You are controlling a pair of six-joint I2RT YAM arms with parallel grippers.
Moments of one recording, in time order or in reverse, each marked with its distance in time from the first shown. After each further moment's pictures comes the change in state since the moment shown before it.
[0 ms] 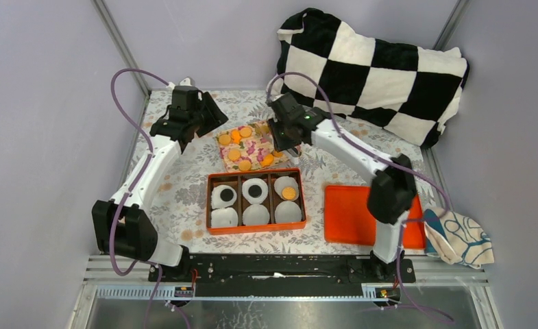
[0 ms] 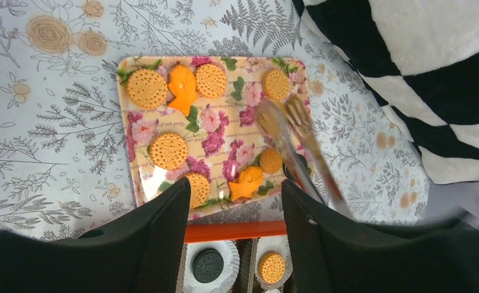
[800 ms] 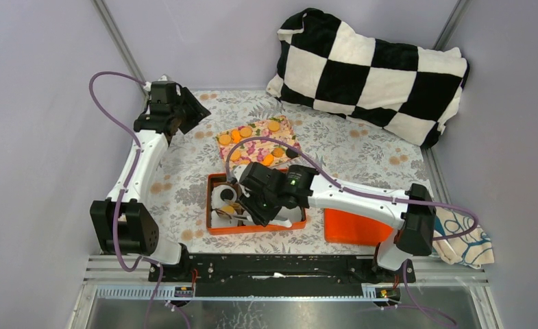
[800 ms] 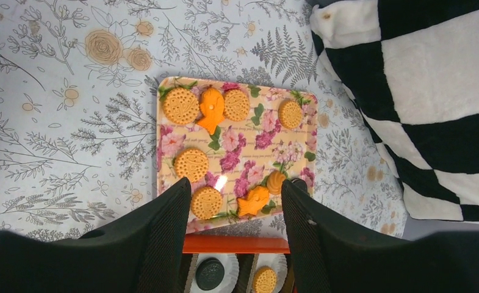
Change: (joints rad) left arm 0.166 0.022 0.063 -0.053 0.079 -0.039; right arm 0.502 -0.351 -0.298 -0.095 -0.145 0.014
